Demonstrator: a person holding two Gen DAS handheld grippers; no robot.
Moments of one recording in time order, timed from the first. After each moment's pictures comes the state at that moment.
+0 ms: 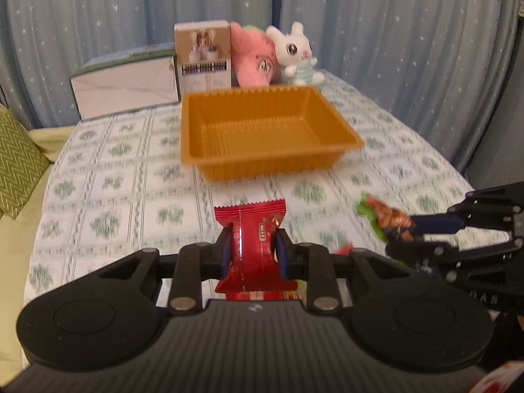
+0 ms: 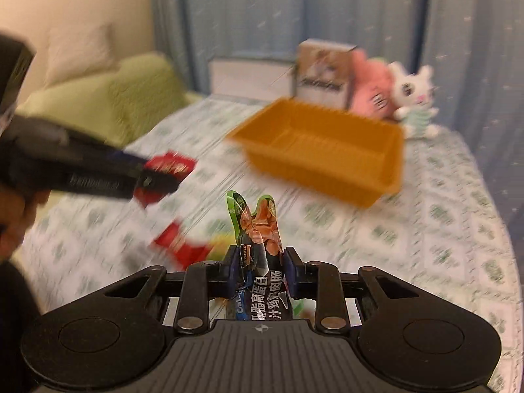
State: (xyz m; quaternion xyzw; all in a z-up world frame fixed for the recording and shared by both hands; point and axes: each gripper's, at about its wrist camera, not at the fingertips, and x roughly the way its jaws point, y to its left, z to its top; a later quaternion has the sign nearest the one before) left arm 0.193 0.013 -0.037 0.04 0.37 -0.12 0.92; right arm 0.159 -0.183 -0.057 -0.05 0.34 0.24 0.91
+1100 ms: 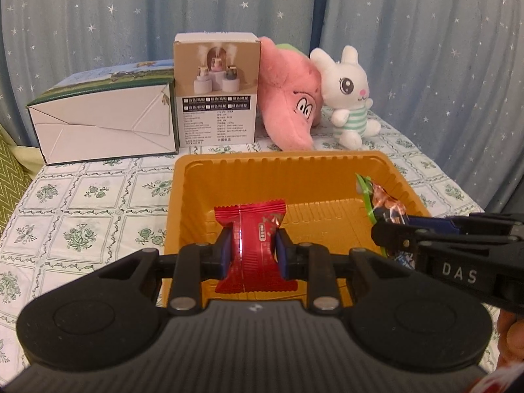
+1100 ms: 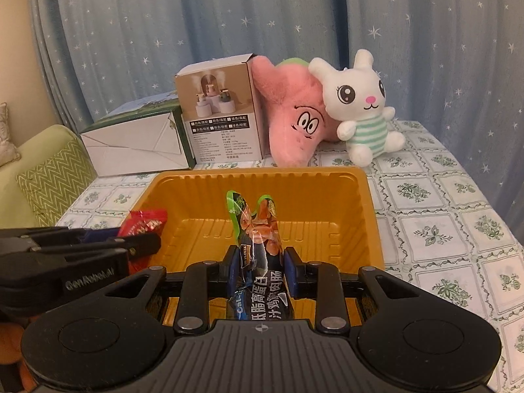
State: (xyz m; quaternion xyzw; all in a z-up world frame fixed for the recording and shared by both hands) left arm 0.404 0.000 -0.080 0.01 0.34 -0.10 0.94; right arm 0.385 -0.184 -0.079 0.07 0.34 0.12 0.93
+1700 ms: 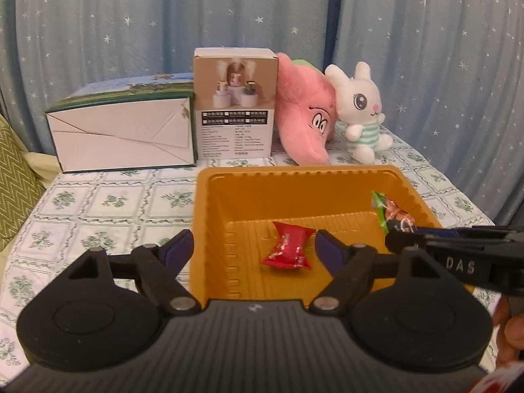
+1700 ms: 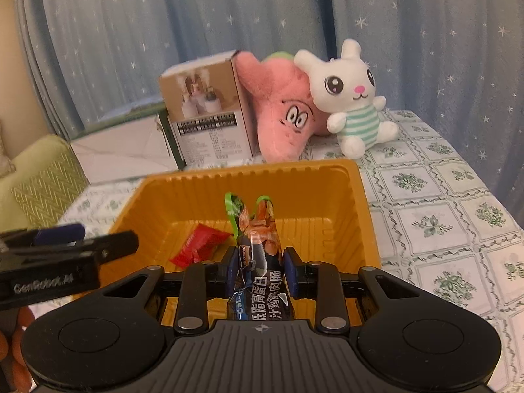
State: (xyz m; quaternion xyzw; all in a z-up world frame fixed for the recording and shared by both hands) left arm 0.396 0.018 -0.072 0.01 0.31 -0.08 0.95; right arm 0.390 -0.193 -0.088 0.10 0.33 0.11 0.93
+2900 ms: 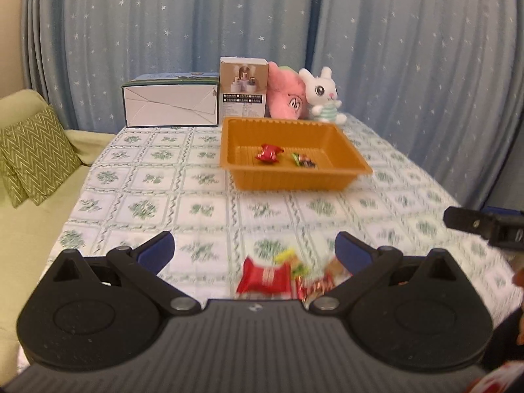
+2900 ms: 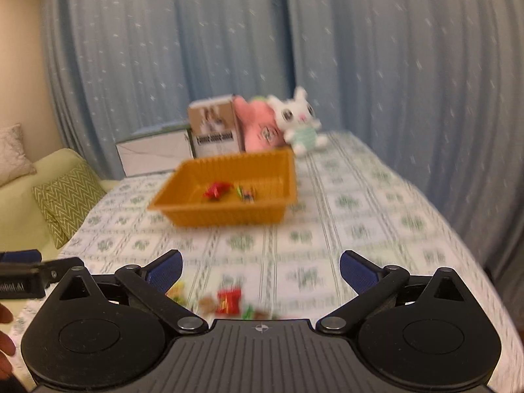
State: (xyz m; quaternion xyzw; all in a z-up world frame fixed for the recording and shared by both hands) left arm 0.092 0.038 -0.034 0.00 0.30 -0.07 0.95; right arm 0.081 -0.222 -0.031 0.10 0.28 0.07 0.95
